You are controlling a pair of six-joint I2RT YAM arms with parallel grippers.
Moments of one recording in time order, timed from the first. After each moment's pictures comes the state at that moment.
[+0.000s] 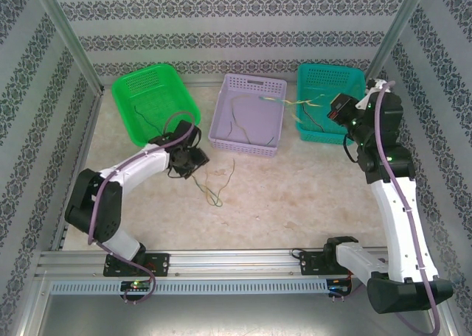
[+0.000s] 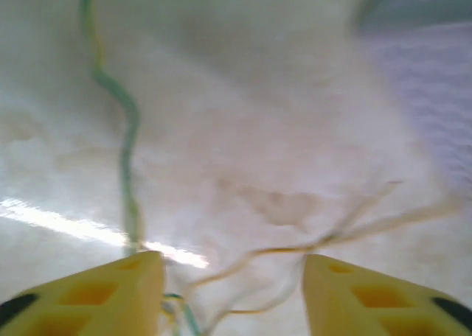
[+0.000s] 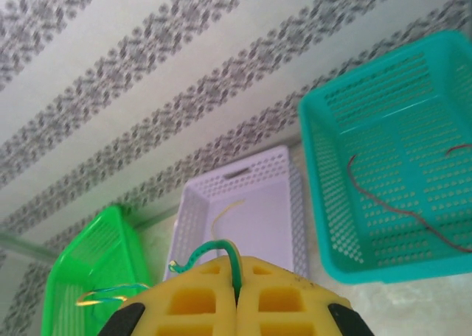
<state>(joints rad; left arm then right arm) -0.42 1.57 1.10 -0.64 0.11 -1.09 0.06 1.02 1.26 -0.55 -0.10 0.62</state>
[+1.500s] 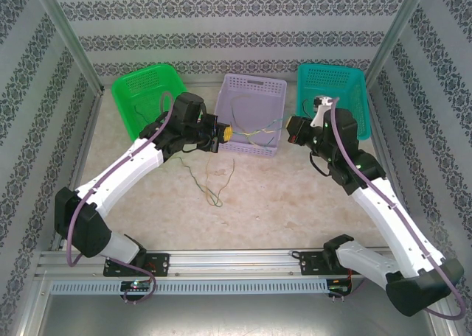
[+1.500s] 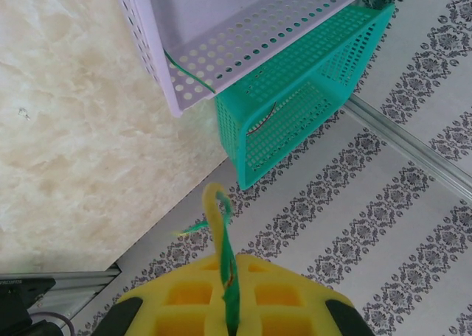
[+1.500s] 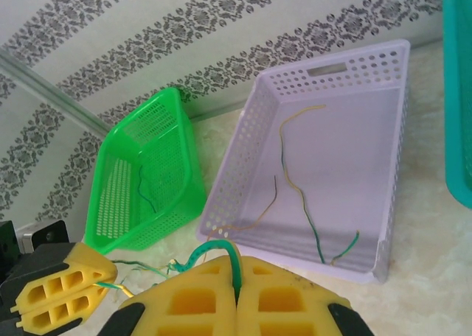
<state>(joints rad) -0.53 1.48 1.34 -0.51 0.34 -1.89 0.38 1.00 1.07 -0.44 -0.08 0.61</state>
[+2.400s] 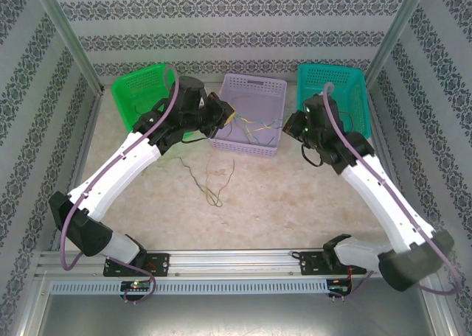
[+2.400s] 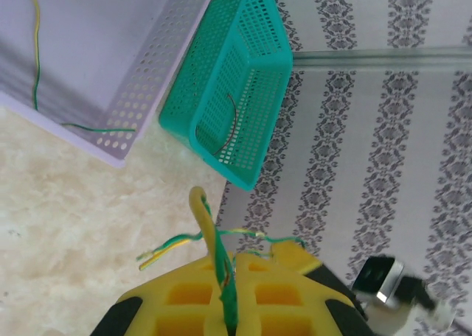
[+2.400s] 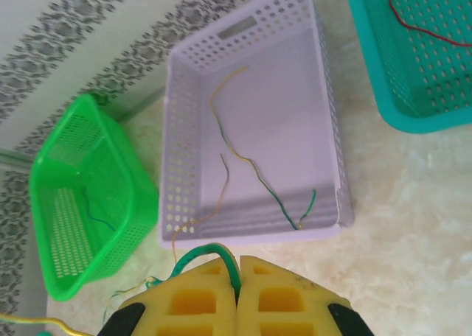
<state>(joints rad) -0.58 1.49 1.59 -0.60 0.21 -1.32 0.43 1.23 1.31 -0.74 0.11 0.88</state>
